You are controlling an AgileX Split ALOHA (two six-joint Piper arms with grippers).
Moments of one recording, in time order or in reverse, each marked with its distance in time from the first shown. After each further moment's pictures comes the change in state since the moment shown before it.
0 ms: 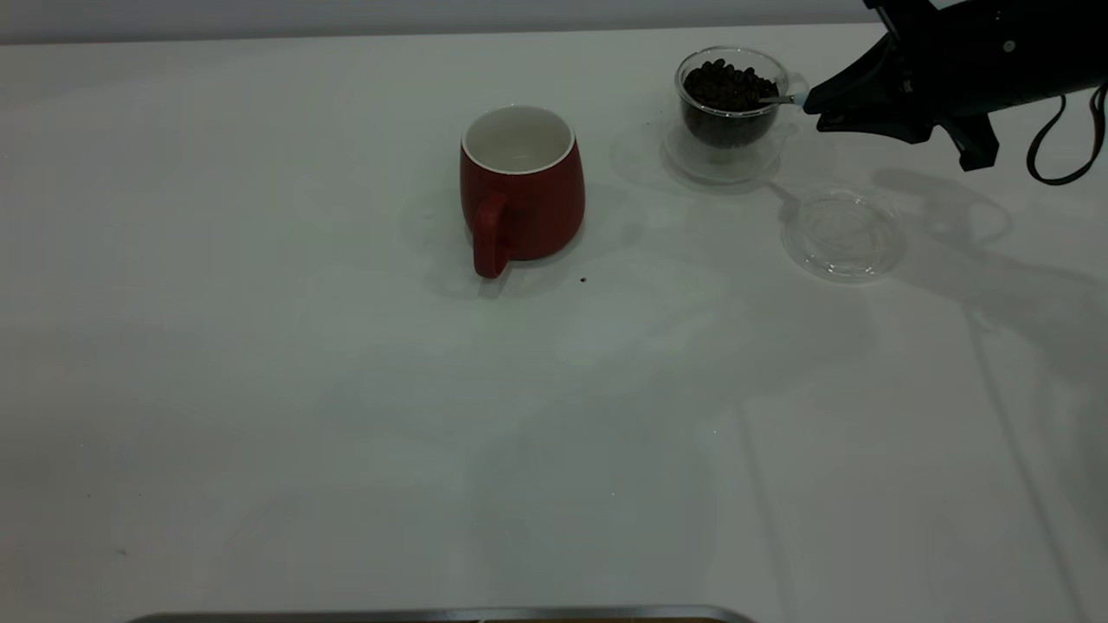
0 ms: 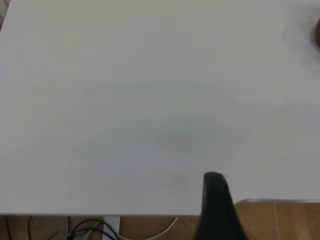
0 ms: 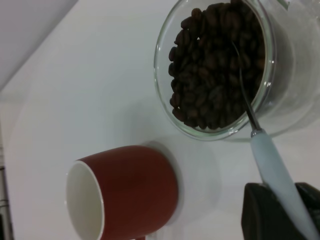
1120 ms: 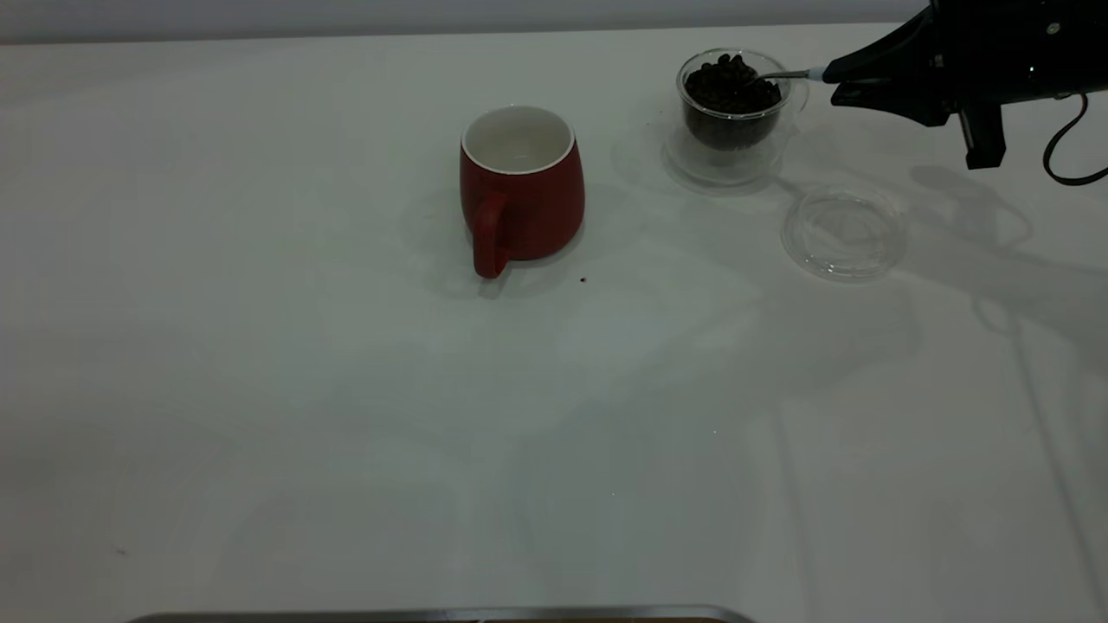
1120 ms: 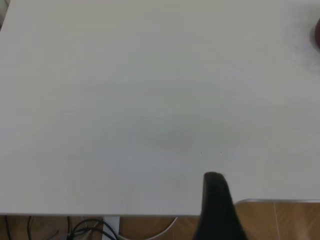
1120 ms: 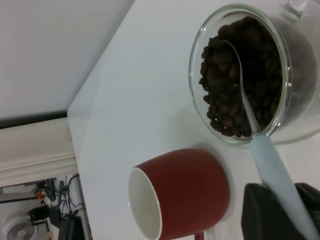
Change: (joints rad) left arm 0.000 0.000 0.000 0.000 0.000 -0.002; right arm -0.071 0.023 -0.012 -0.004 0.171 0.115
